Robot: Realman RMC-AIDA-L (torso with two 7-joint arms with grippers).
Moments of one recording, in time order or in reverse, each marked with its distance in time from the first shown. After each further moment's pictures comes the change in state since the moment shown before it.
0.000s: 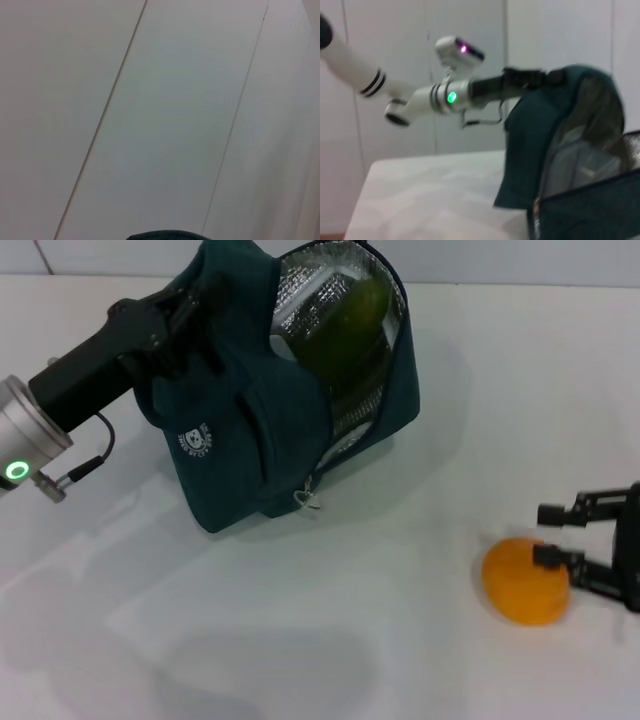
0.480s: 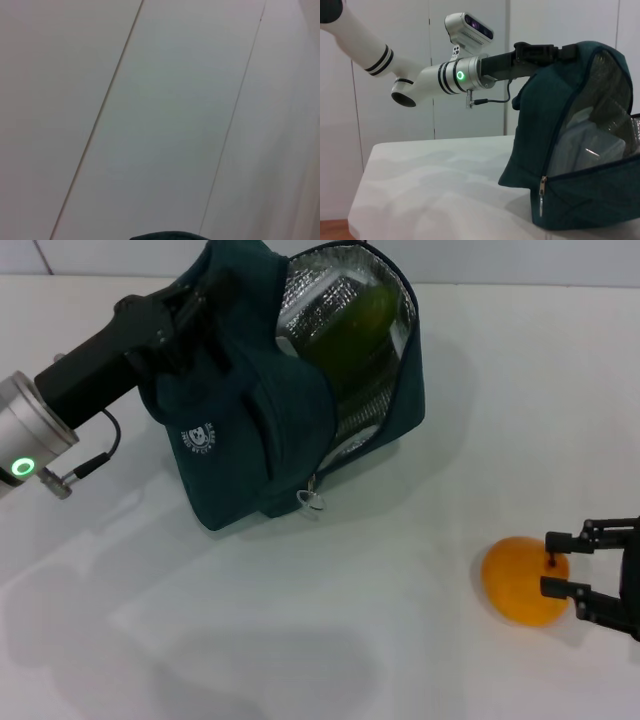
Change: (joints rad) left arm -0.009 -0.004 0.000 -0.001 0.000 0.000 0.000; right arm -0.043 0.006 0.009 0.009 -0.033 0.009 -0.069
